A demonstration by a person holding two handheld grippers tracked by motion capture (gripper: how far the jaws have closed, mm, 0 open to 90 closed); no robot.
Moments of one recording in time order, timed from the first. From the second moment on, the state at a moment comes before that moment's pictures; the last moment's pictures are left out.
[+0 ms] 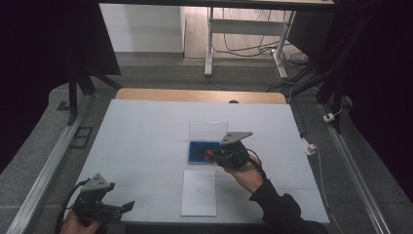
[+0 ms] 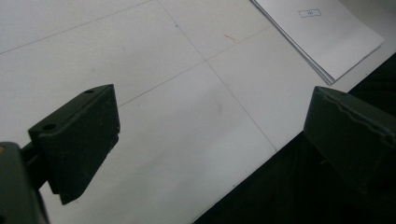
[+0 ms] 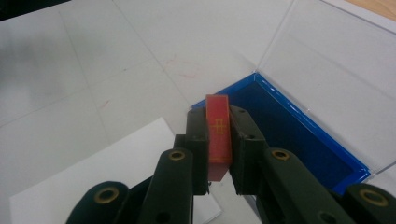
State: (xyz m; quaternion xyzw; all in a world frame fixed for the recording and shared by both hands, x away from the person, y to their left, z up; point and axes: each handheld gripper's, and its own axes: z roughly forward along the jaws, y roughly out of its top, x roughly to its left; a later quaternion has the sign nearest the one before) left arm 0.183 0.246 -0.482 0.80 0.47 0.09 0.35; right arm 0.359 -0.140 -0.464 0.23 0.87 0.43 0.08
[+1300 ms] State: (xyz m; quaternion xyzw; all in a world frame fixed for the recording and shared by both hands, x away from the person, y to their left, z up) left arm 0.183 0.246 -0.482 0.80 0.47 0.09 0.35; right arm 0.411 -0.117 -0.498 0.25 0.89 0.37 0.11
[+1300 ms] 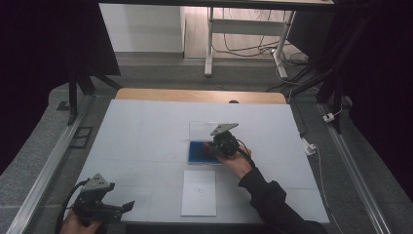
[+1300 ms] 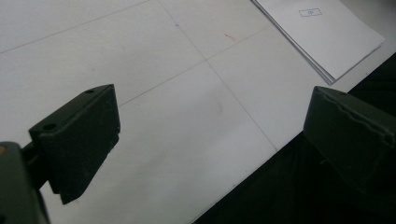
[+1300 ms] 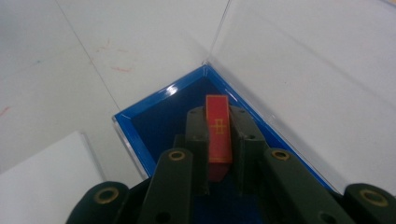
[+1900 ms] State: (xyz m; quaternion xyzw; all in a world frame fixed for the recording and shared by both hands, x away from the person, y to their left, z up) left arm 0.183 0.246 -0.482 0.80 0.47 0.09 0.35; right arm 0.411 -0.117 -0.497 0.26 0.88 0.38 0.11
